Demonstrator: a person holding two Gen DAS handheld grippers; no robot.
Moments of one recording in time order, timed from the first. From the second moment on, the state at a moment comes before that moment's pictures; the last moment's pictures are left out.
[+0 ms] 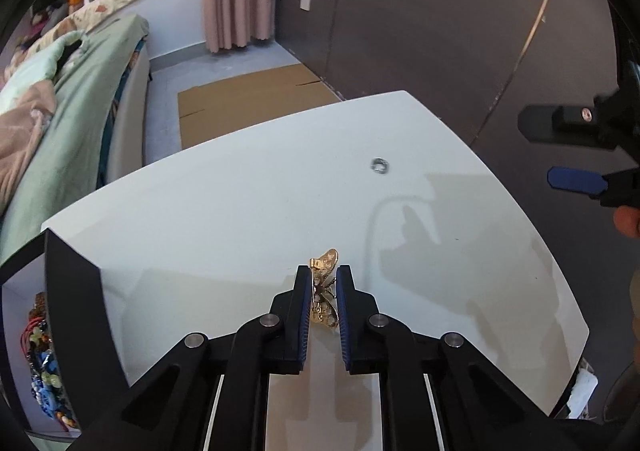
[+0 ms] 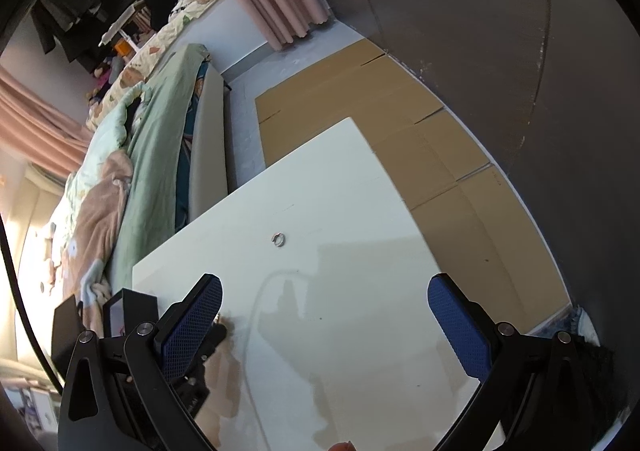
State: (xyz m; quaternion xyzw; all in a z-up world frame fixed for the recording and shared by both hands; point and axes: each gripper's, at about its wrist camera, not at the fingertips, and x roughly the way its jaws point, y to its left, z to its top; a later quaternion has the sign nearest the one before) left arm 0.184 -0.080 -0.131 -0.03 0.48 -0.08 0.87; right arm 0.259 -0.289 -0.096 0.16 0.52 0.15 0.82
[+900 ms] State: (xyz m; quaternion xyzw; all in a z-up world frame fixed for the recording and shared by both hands) left arm 0.163 0.033 -0.061 -0.14 0.40 -0.02 0.90; right arm 0.283 -0.206 -0.127 0.09 0.51 0.15 0.84
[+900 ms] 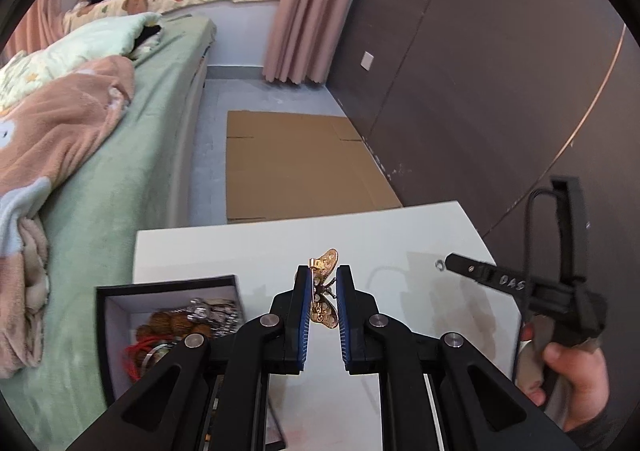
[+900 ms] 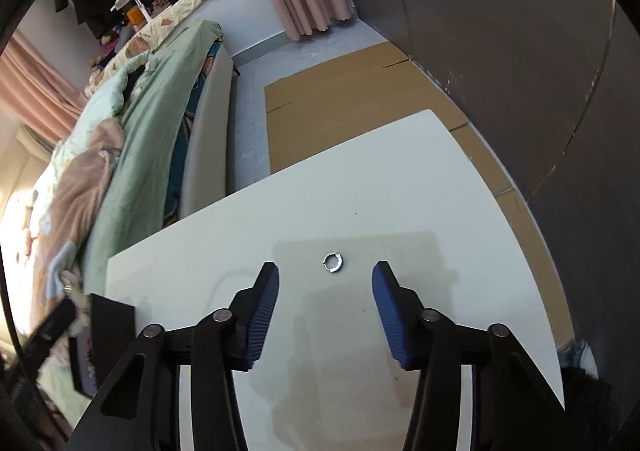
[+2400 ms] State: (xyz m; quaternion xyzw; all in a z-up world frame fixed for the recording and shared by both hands) left arm 0.146 0.118 -0.070 -0.21 0.46 0.00 0.86; right arm 0.278 -0.176 -0.125 0.09 0.52 0.17 0.83
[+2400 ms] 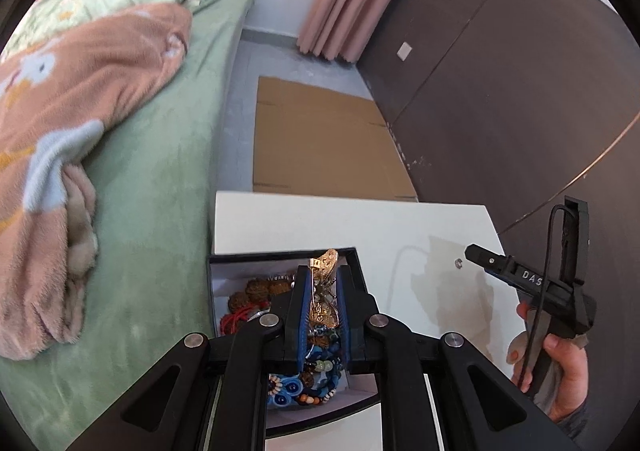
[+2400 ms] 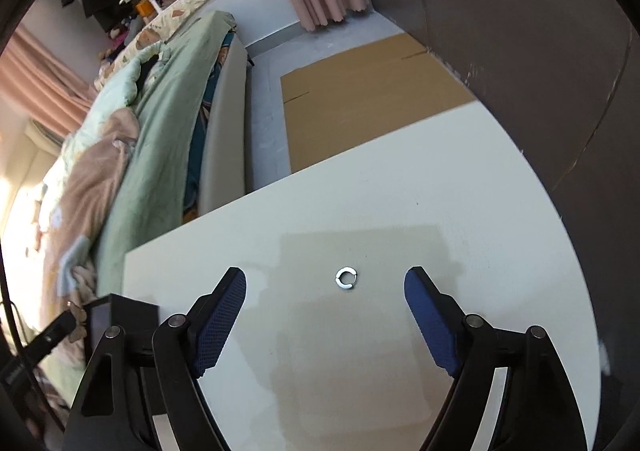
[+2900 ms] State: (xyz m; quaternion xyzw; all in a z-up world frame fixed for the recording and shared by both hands) left arm 0.140 0.133 -0.065 -0.23 0.45 0.02 0.86; right arm 0.273 -0.141 -0.136 -0.03 0.52 0.14 0.84
